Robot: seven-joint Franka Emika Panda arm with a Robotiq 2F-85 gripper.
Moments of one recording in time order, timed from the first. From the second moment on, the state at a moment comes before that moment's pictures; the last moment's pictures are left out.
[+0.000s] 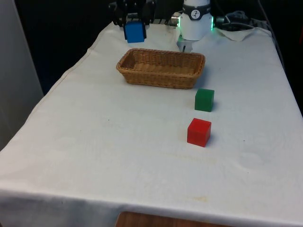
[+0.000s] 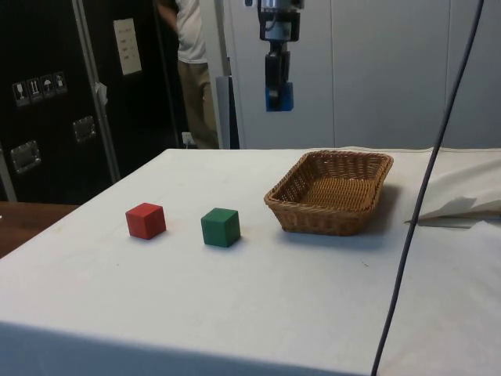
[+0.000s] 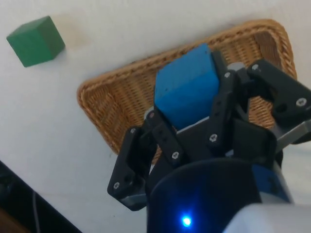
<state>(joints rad) 0.02 -0.04 -0.37 -2.36 0.11 2.41 -0.54</state>
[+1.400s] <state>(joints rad) 0.00 -0.30 -0.40 -2.66 -0.05 2.47 -0.45</state>
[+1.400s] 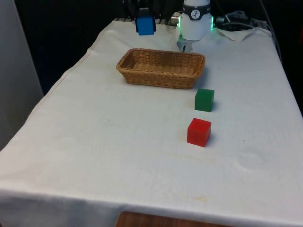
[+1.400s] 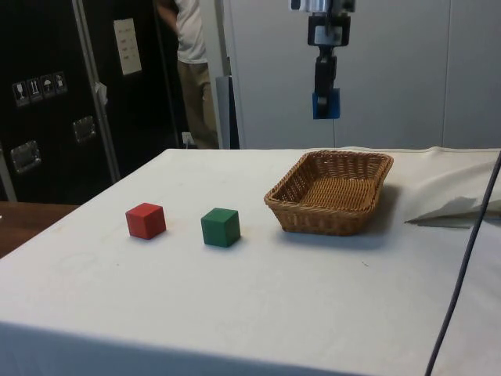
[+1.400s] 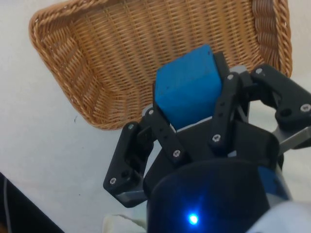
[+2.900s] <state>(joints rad) 0.04 -0.15 -0.36 -2.79 0.07 2.73 -0.48</state>
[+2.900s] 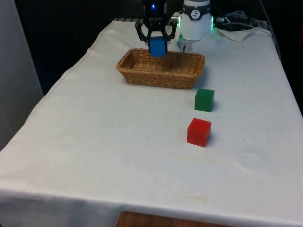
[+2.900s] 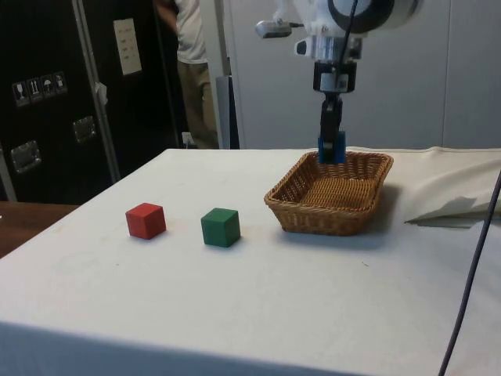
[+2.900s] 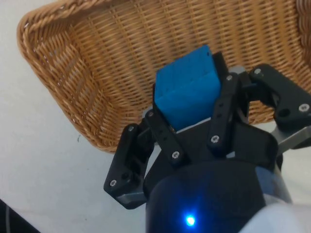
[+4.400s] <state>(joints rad) 0.04 0.07 -0.28 -2.79 0.24 2.89 -0.54</state>
